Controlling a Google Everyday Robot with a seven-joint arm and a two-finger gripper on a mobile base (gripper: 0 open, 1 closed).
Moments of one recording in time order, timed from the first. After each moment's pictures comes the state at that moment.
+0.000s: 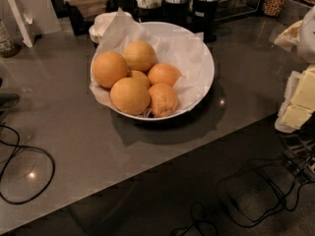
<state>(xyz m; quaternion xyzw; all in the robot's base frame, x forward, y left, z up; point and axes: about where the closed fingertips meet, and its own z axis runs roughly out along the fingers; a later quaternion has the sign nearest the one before) 0.438 -0.216 0.979 -0.60 0.78 -0.04 0.16</state>
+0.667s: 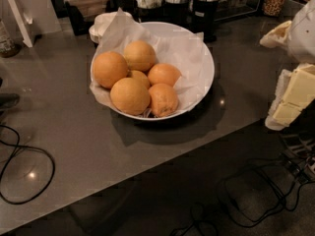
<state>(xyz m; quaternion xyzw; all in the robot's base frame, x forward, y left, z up) 0.446 -0.194 0.975 -0.63 0.75 0.01 0.19</state>
